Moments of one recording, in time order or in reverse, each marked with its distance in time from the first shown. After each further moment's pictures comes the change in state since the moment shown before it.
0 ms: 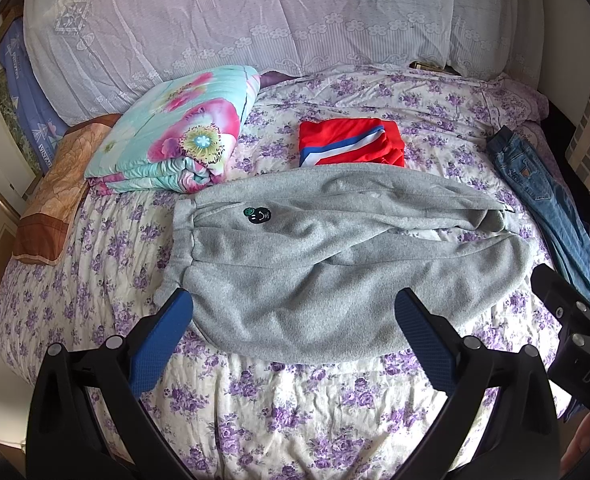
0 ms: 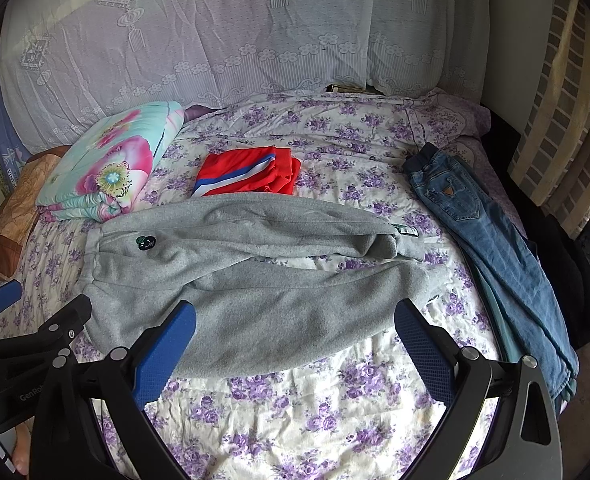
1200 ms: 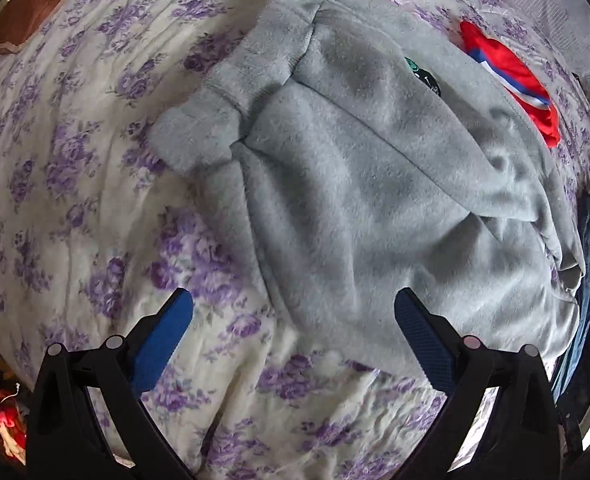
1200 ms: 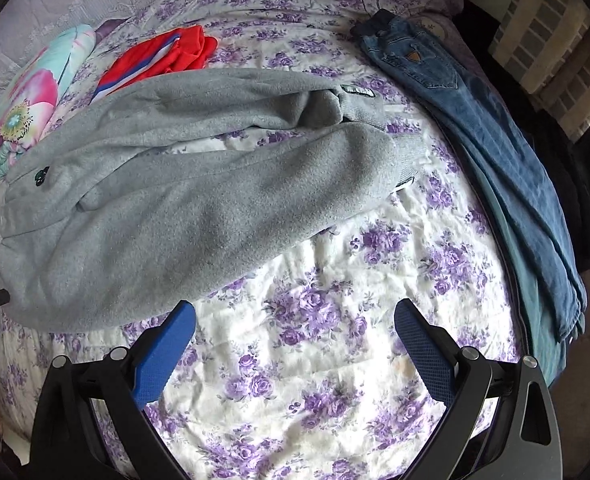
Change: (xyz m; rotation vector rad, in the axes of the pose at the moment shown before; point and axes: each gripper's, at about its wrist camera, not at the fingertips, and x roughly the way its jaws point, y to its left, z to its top) left arm 0.205 0.142 -0.089 -0.492 0.483 -0.119; right arm 0.118 -0.075 -0.065 0.117 0.339 -0.128
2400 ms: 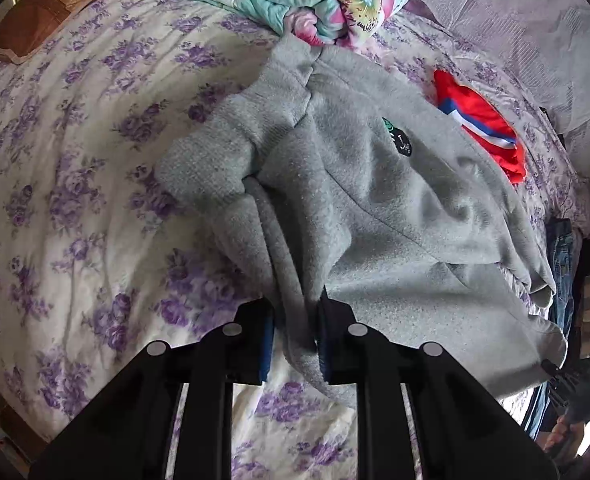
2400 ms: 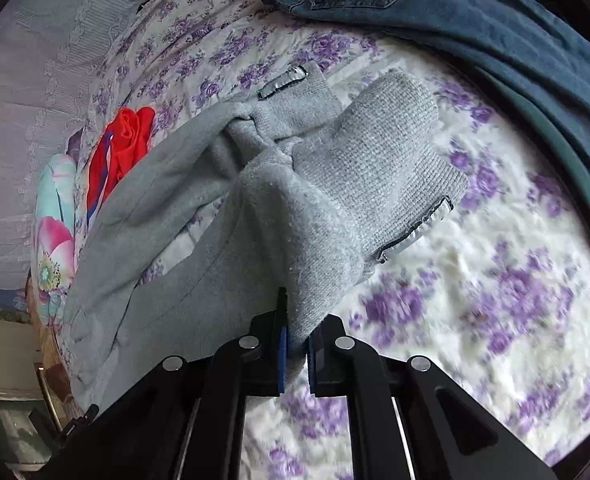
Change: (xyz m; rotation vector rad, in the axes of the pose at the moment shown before) left arm -0.039 0.029 -0.007 -0.009 -0.164 -0.094; right arm 0.074 -0.107 0.061 0.420 0.157 0.359
